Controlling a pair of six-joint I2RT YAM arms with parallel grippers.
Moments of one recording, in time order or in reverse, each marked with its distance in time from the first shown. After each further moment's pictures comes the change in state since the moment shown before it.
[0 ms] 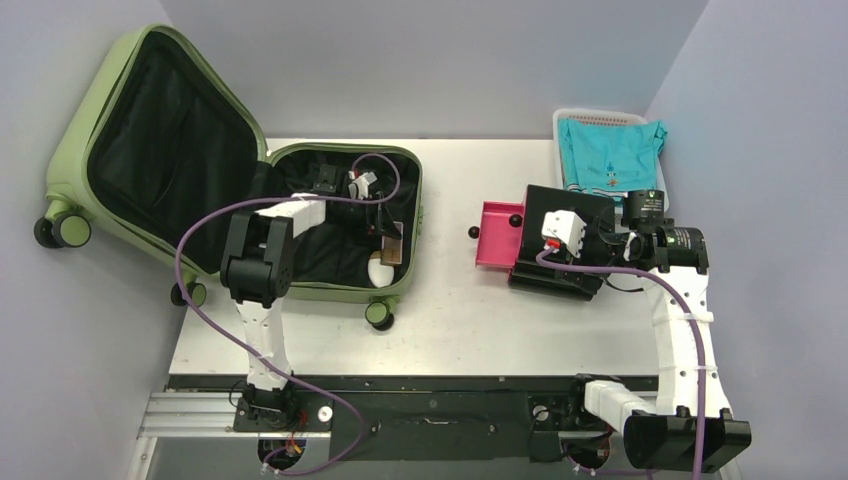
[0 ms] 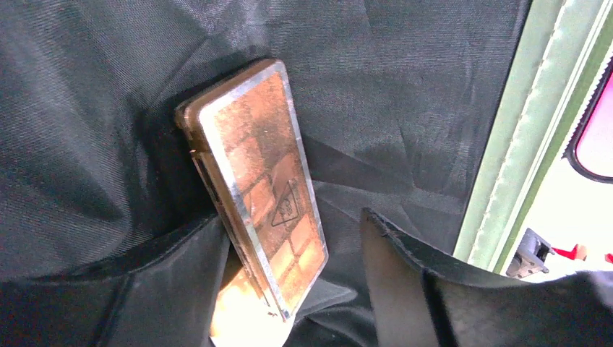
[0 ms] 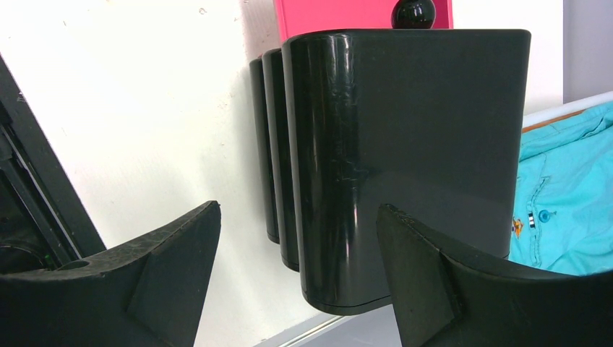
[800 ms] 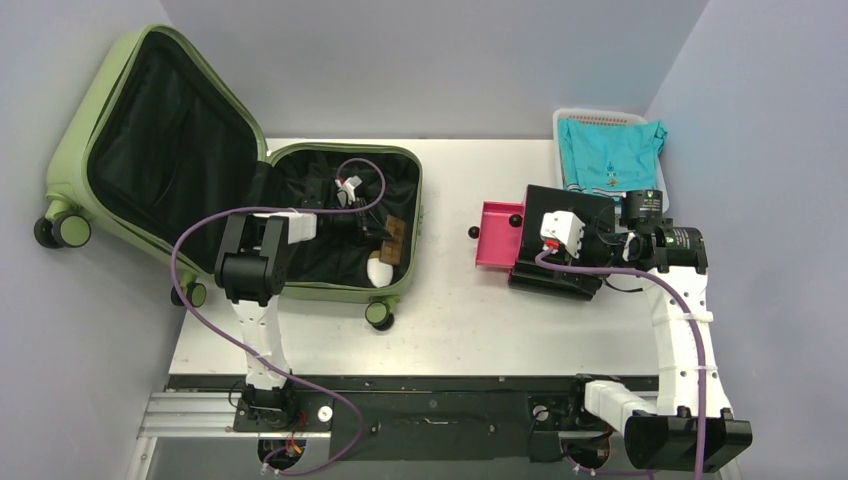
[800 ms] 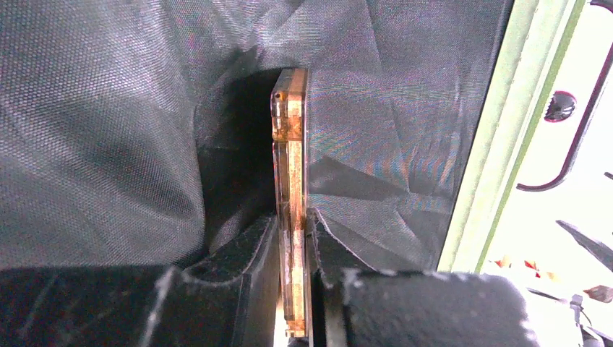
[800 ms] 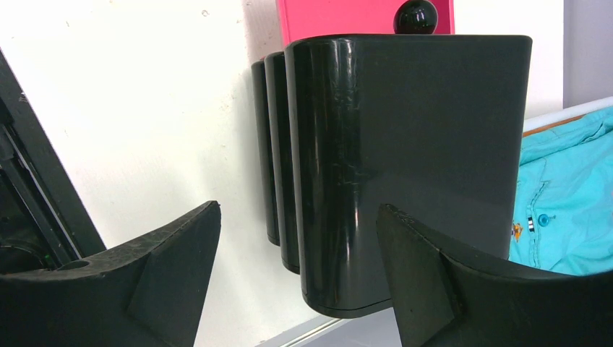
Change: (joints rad) left arm 0.066 0.002 -0.192 0.393 0.150 -0.242; right arm 0.008 0.000 0.000 0.000 0.001 0.000
